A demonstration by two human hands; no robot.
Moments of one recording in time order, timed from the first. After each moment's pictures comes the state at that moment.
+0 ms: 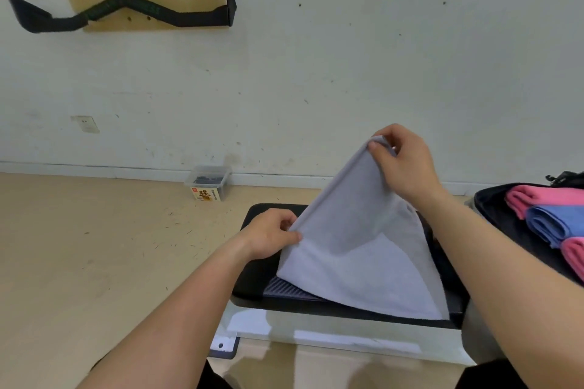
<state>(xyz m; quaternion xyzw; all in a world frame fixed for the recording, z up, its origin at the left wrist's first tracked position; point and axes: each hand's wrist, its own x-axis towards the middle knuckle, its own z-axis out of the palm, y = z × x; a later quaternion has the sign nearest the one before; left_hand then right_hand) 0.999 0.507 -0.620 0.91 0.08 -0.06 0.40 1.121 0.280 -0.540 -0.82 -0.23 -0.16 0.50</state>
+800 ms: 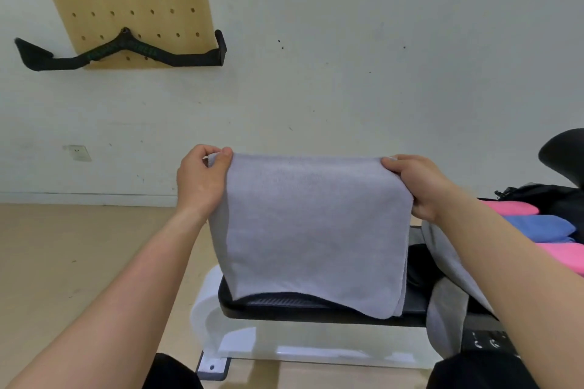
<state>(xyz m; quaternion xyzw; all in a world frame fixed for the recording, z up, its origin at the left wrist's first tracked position) 0.978 0.537 -0.495 0.77 0.21 0.40 0.46 1.076 0.220 -0.477 -0.72 -0.06 0.11 0.68</state>
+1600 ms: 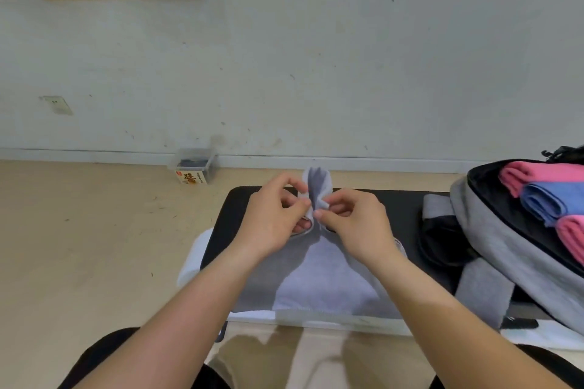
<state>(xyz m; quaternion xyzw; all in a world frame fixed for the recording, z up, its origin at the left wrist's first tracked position) 0.998 0.445 -0.611 0.81 0.11 0.12 0.56 1.046 0.293 -0.622 -0.82 -0.16 0.03 0.54</state>
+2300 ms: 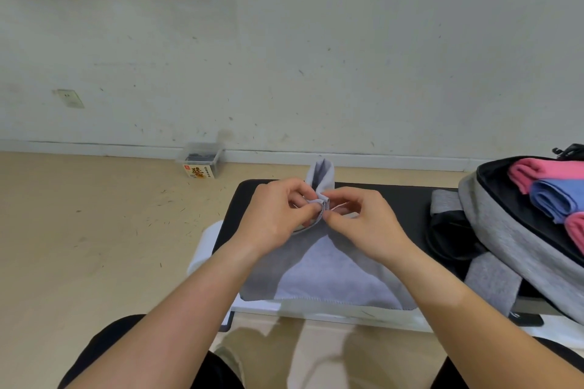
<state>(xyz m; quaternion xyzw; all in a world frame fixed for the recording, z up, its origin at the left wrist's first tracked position) 0.988 0.457 -0.616 0.87 0.06 0.13 0.47 1.039 0.287 -0.619 -0.81 -0.25 0.07 0.52</state>
